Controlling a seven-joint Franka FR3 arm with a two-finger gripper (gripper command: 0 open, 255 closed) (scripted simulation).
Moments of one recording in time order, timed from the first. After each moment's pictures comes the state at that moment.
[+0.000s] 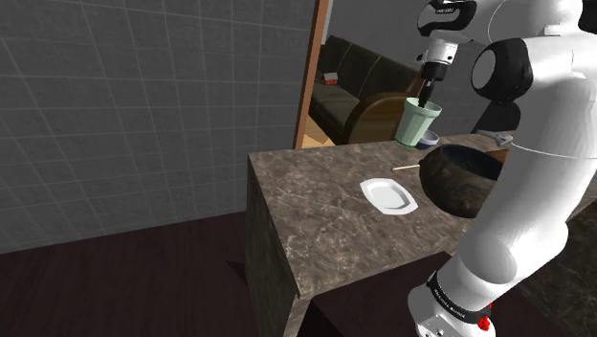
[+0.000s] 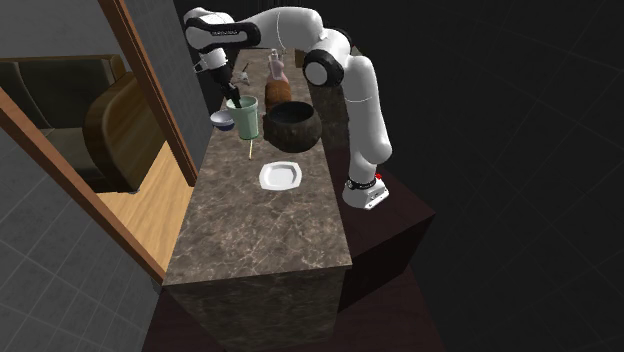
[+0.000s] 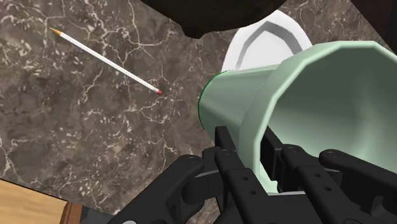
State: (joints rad) arm -0.30 0.30 -0.62 -1.42 0.19 1.35 -1.15
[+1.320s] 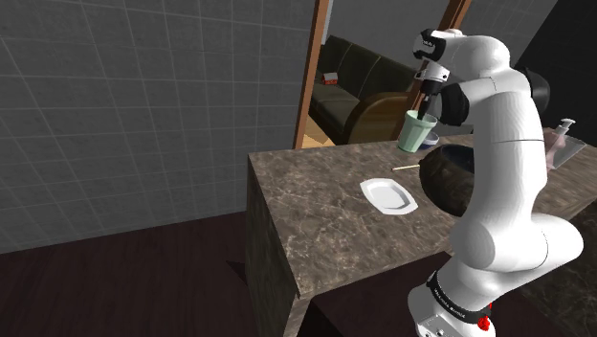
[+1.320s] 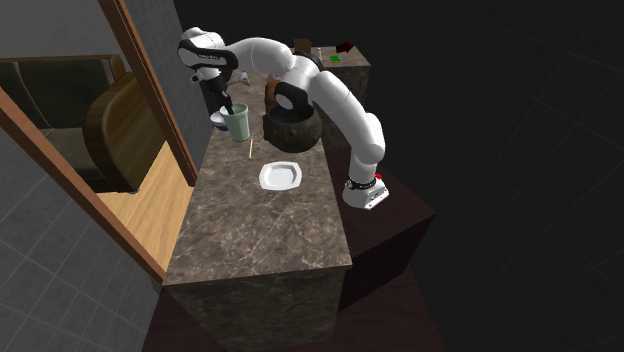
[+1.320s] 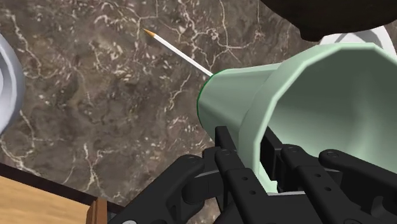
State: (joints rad) arm -0.59 0.74 -0.59 -0.96 0.36 1.29 -1.29
